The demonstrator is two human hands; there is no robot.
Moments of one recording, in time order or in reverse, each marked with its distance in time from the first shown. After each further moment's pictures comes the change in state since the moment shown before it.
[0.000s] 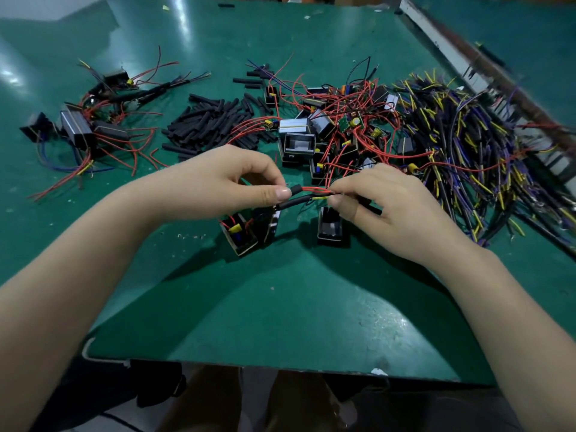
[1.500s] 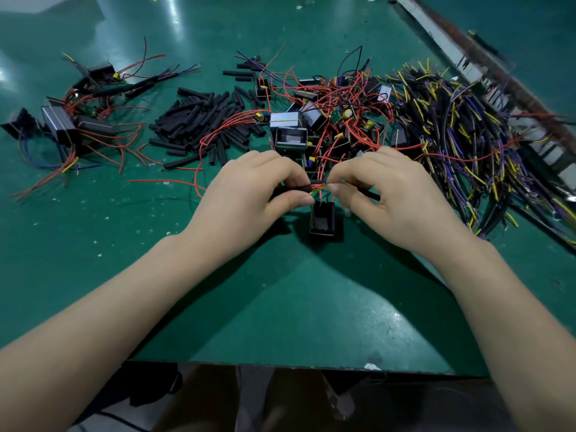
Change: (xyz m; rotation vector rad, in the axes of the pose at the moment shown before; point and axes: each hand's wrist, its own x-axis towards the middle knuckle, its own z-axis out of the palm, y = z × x) left_hand 0.013 -0.005 0.055 0.353 0.452 0.265; right_hand 0.000 0.006 -0.003 -0.048 0.010 0.064
